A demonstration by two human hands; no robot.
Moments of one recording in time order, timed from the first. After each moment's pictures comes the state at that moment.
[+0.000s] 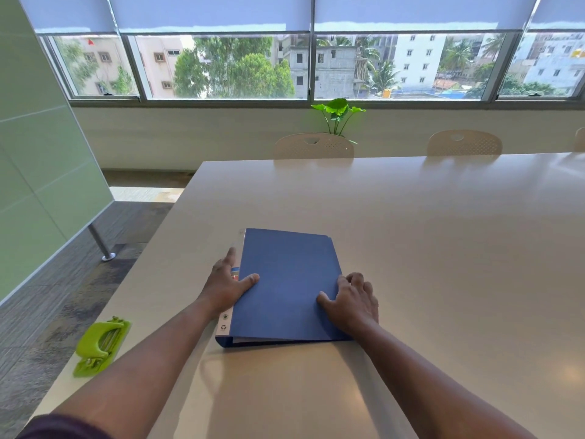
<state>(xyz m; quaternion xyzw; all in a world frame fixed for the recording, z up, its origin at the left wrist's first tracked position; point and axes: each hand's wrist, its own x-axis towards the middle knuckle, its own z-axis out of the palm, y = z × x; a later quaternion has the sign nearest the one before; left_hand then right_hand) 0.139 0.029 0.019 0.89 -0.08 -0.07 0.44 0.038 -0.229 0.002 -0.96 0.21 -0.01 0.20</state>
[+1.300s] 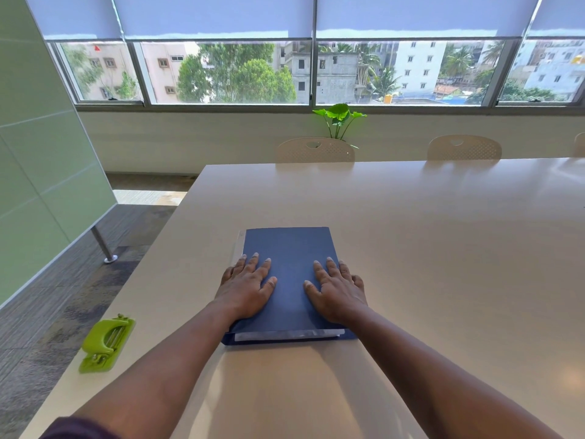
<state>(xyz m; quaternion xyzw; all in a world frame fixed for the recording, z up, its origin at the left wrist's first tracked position) 0.125 -0.001 0.024 0.97 -0.19 -0.07 0.09 0.048 -0.212 0.028 -0.99 0.09 0.05 0.13</state>
